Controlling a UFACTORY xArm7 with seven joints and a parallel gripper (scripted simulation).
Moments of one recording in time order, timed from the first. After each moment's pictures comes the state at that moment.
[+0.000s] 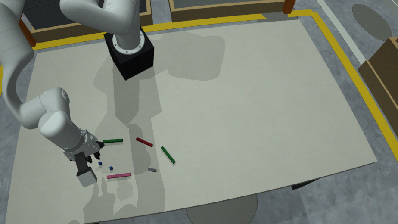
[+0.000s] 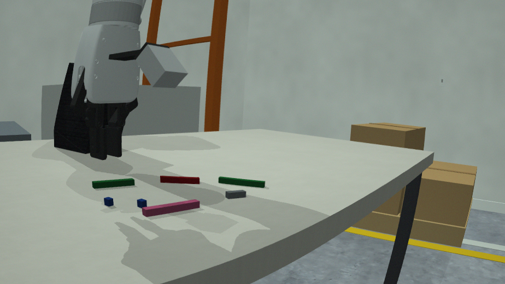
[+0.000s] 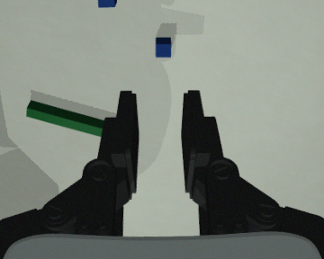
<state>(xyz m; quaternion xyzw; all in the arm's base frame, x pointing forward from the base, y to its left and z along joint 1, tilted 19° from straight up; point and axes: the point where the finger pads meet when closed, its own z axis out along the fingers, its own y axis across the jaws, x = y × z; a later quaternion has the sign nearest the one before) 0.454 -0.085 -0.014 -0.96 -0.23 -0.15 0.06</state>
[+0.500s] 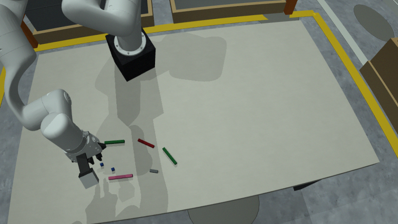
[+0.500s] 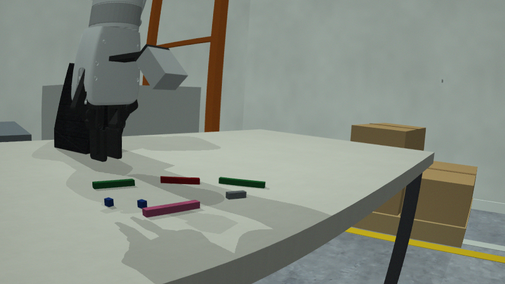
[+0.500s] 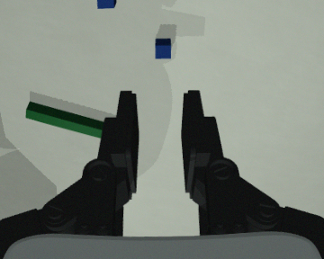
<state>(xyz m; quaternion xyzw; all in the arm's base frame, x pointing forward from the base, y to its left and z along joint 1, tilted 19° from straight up) 0.454 -0.085 -0.015 -0.96 -0.23 -0.15 0.06</state>
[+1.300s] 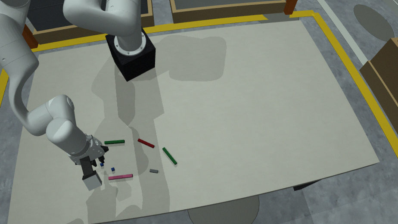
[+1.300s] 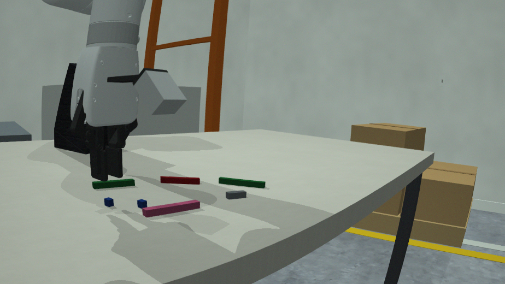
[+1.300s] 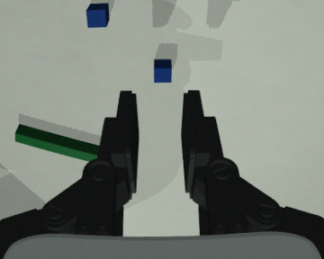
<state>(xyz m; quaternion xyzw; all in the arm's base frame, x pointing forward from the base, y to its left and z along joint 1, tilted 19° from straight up) 0.462 -0.080 -0.039 -0.96 -0.23 -0.15 0.06</state>
